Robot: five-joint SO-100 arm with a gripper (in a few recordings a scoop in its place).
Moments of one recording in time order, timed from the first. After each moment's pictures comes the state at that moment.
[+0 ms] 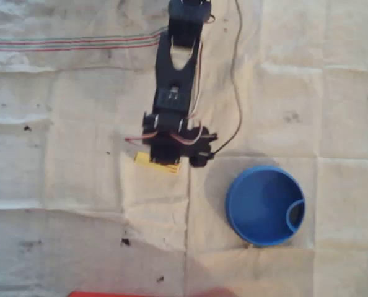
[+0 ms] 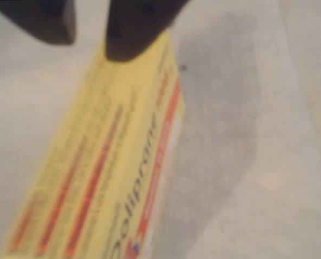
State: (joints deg) arm 0.7 45.8 23.4 96.7 -5.1
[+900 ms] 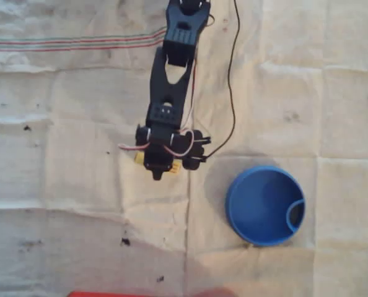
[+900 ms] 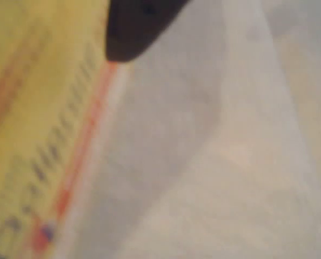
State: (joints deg) arm 1.8 33.8 15.8 100.2 -5.1
